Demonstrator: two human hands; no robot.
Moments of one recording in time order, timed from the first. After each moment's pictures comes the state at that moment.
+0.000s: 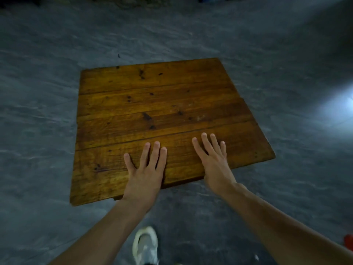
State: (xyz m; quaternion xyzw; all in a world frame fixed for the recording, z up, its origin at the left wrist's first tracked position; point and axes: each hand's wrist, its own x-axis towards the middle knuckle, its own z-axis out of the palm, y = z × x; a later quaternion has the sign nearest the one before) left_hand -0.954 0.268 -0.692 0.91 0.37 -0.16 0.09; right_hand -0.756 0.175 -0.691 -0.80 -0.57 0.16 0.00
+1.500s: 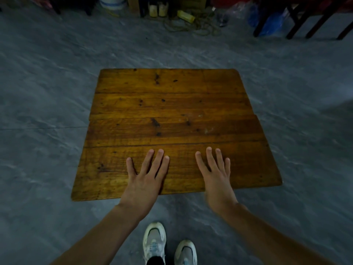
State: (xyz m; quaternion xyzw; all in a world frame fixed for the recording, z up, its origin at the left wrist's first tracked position) left_hand -0.802 0.554 -0.693 0.88 0.45 -0.11 0.08; right_hand -0.586 0.497 -0.686 -0.74 -0.65 0.17 -0.05
